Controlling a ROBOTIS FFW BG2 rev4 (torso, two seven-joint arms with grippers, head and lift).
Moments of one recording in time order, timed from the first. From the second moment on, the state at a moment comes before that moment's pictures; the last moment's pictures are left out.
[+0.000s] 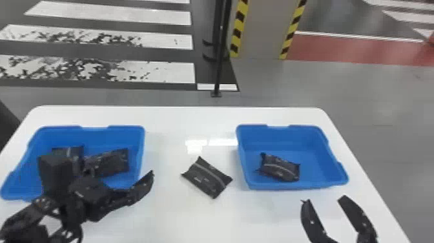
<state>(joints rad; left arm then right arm) 0.29 0.24 -0.05 -1.90 0.20 0.30 -0.50 0.78 0.00 -0.23 -1.94 -0.32 -0.37 0.43</state>
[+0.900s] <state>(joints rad) -0.25 0.28 -0.57 -1.49 0.13 0.45 -0.48 0.74 0.00 -0.21 -1.90 -0.33 -0.36 0.43</state>
